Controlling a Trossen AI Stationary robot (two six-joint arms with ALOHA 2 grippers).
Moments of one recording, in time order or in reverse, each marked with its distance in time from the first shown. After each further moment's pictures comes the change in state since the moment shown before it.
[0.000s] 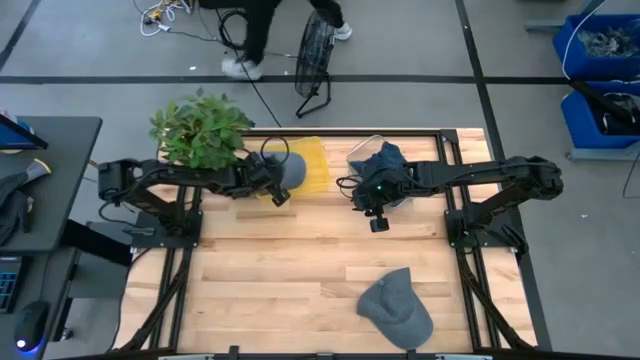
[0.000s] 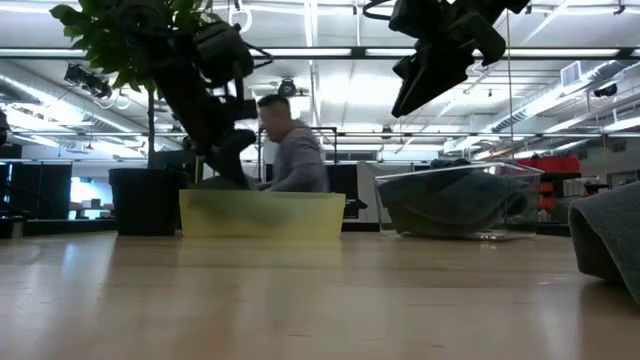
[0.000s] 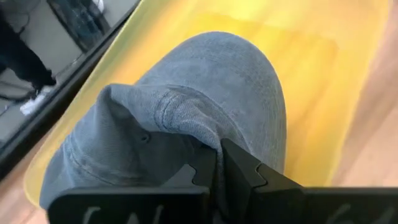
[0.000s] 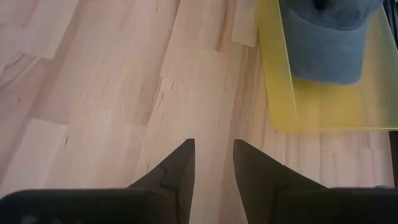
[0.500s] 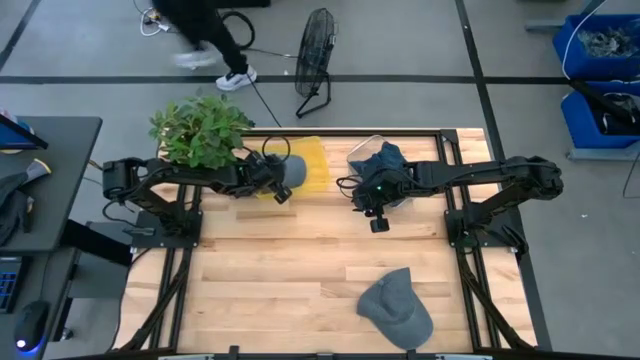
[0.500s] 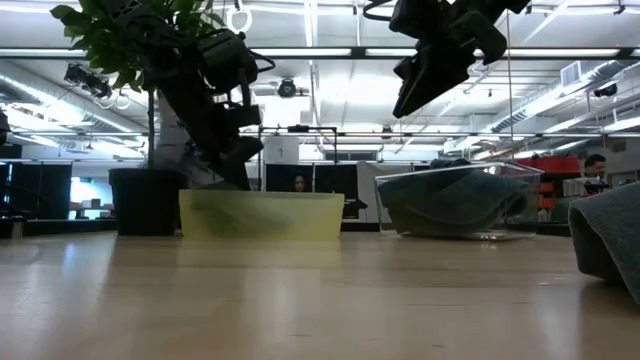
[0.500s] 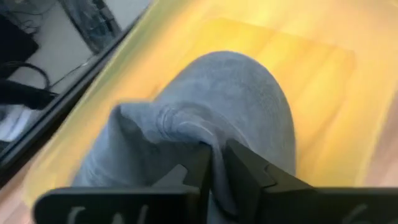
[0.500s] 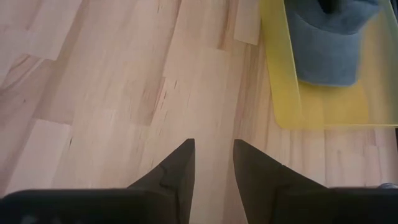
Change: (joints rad) left arm 0.018 0.041 0.000 0.058 -0.025 0.003; right arm 0.000 0.000 0.000 -0.006 -0.007 0.014
